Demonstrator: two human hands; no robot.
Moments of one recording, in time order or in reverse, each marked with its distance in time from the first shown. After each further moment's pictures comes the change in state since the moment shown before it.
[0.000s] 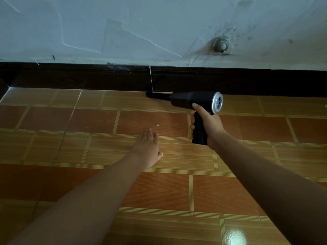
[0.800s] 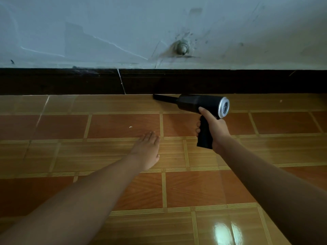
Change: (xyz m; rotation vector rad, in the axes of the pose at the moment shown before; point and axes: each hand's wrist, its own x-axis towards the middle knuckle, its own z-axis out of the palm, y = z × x) left_hand 0.009 0.070 -0.012 0.054 0.109 0.214; right_hand -0.029 -0.020 -0.088 0.044 0.153 -0.031
